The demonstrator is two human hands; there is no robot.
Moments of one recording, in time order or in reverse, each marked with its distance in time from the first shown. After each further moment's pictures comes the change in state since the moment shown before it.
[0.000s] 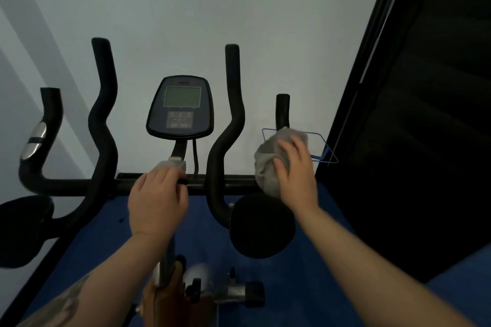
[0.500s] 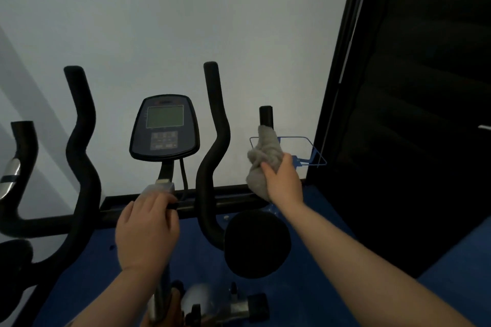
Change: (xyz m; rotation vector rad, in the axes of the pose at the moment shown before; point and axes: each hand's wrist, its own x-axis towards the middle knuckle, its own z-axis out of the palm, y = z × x) left_hand -0.001 -0.002 0.002 0.027 -0.037 -0.016; right_hand 0.024 -0.006 0.012 0.119 0.000 0.425
